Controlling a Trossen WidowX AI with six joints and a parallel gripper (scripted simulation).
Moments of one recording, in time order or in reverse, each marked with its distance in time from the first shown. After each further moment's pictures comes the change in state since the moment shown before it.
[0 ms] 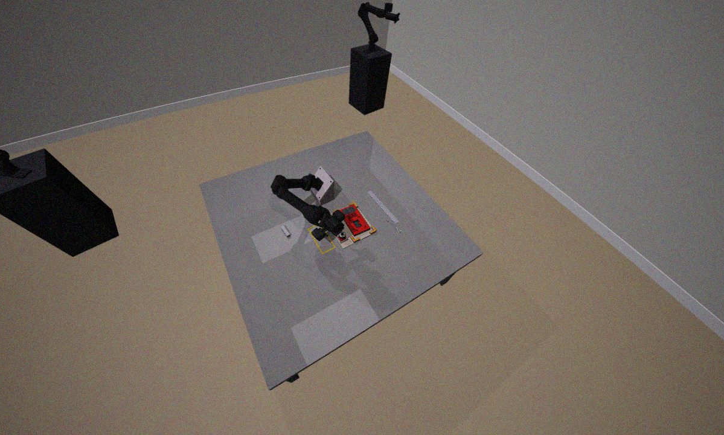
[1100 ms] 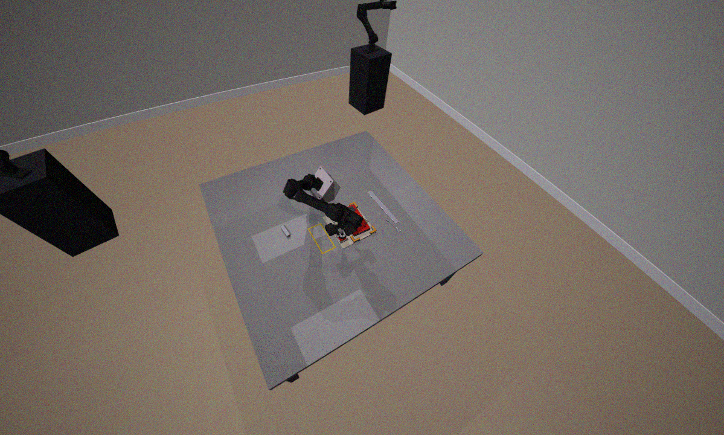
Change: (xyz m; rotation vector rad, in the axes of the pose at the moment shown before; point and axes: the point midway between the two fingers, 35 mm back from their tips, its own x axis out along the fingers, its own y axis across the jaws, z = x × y) arm 0.032 0.053 0.034 0.241 -0.011 -0.199
